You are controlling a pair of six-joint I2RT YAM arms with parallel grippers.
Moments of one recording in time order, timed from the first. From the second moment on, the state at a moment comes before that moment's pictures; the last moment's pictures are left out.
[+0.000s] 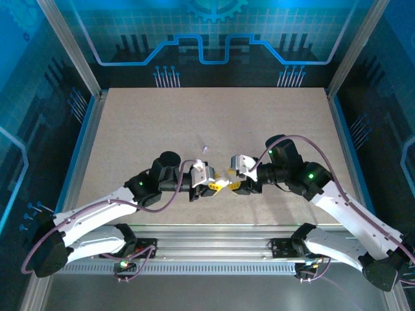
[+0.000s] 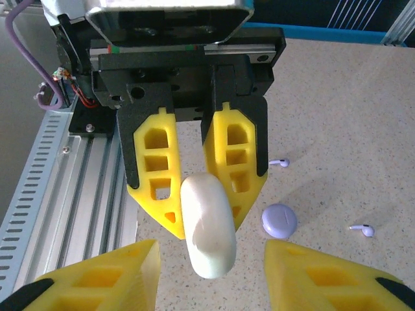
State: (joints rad) left arm -0.80 1.07 0.68 0.03 0.55 0.25; right arm 0.66 0.97 0.97 -0.66 -0.61 -0.56
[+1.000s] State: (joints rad) left arm -0.80 1.07 0.68 0.07 0.56 0.22; right arm 0.63 1.02 0.97 -0.62 -0.64 -0.55
